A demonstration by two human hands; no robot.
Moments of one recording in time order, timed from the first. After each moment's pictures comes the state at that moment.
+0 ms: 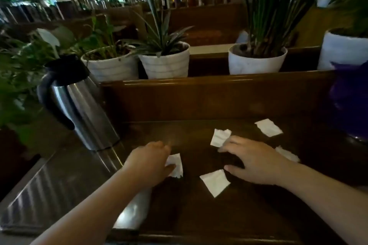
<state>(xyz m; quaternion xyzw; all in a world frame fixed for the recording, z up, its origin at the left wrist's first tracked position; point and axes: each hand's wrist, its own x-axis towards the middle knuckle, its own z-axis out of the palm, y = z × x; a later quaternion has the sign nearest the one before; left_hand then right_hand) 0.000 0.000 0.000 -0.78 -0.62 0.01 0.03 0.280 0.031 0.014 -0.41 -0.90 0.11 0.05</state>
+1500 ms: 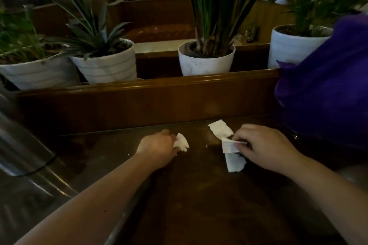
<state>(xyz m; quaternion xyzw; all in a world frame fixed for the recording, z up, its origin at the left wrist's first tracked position) 0.133 0.121 -0.038 -0.81 -0.58 0.02 -0.02 0.415 0.066 0.021 -0.54 -0.83 0.06 0.10</state>
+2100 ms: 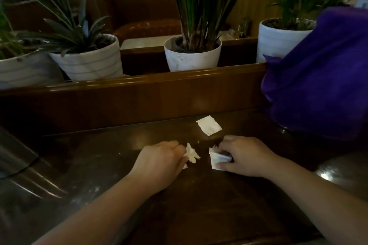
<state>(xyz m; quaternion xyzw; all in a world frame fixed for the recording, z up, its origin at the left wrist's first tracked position) 0.177 0.049 -0.004 -0.88 -0.46 -0.13 0.01 0.427 0.074 -0.020 -0.52 -0.85 0.09 0.00</state>
